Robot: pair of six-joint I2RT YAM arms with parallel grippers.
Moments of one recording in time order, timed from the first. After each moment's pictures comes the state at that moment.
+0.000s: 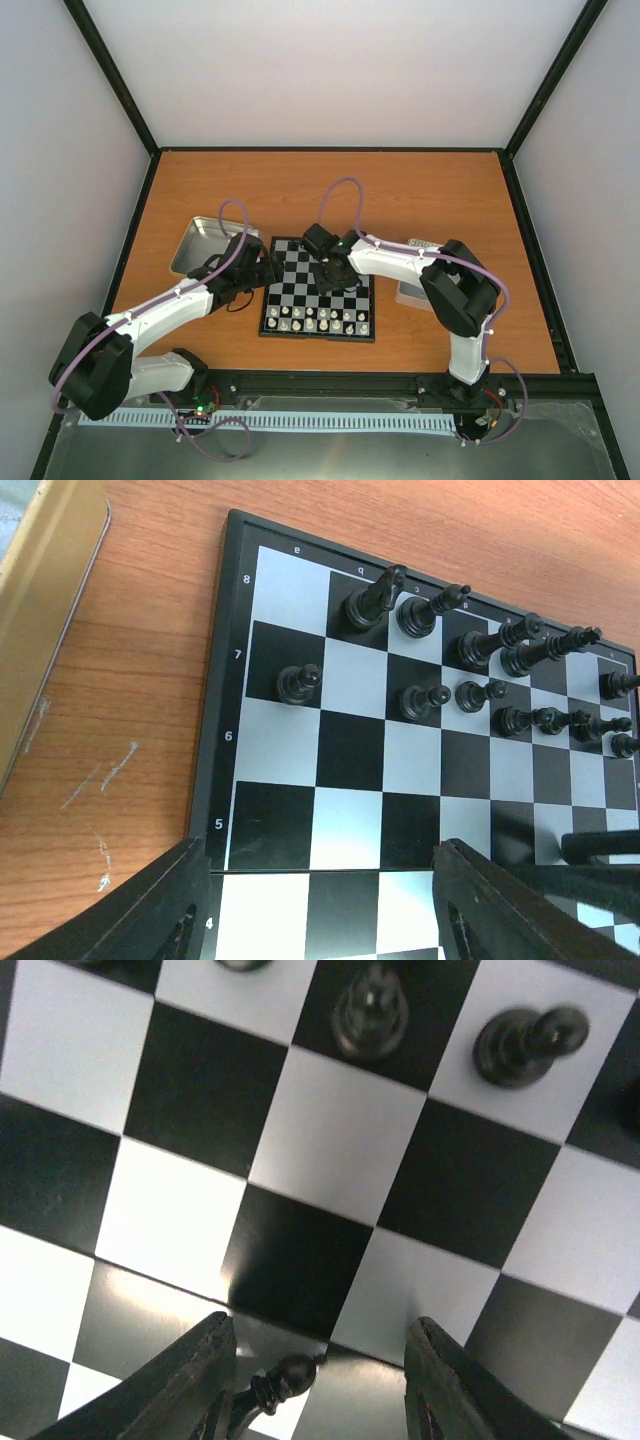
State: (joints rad) left arm -0.55 1.20 0.59 -0.23 -0.04 -0.72; right arm 0.88 1.89 1.28 -0.70 0.06 0.61
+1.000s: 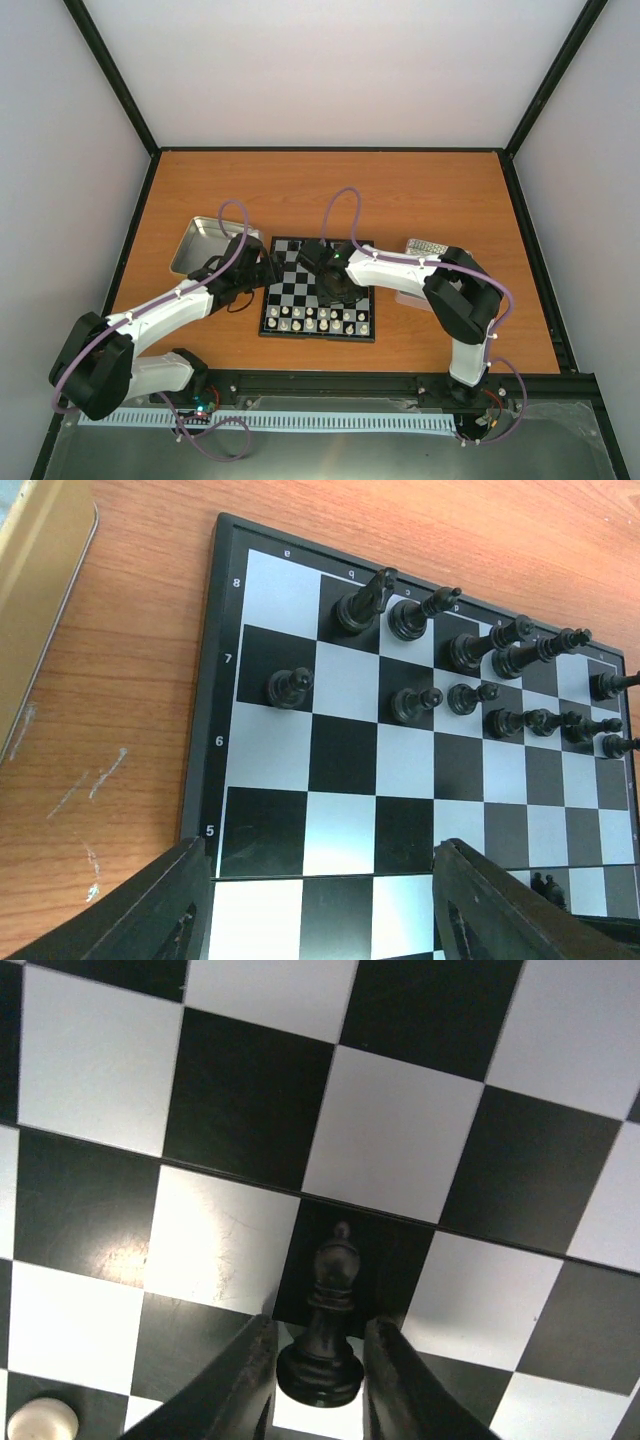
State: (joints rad) left arm -0.55 1.20 0.58 -0.19 -0.03 -0.71; right arm 0.96 1.85 1.24 -0.81 0.12 0.78
